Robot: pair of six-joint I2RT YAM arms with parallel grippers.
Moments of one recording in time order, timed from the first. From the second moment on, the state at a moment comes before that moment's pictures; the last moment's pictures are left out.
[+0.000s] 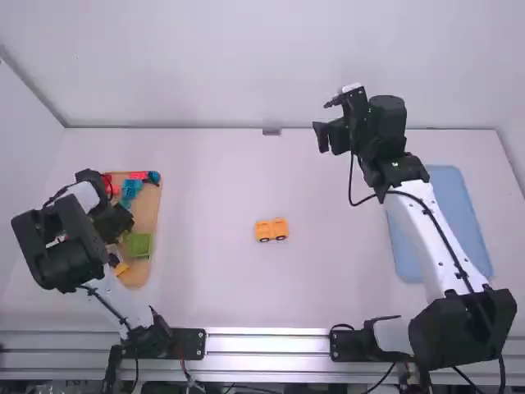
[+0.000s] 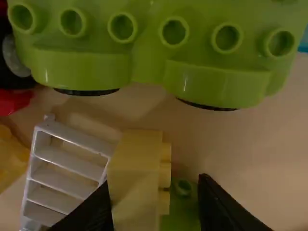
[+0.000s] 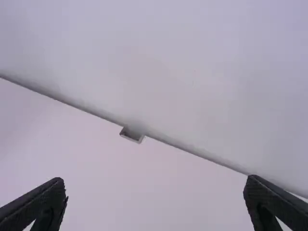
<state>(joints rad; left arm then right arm) 0.56 1.91 1.16 -0.76 -0.09 -0.41 0.18 1.46 1.31 -0.27 -0.20 -0.19</state>
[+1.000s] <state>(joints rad) 0.55 1.91 1.12 -0.73 -0.10 -0.51 0.18 1.46 1.31 -0.27 -0.20 -0.19</state>
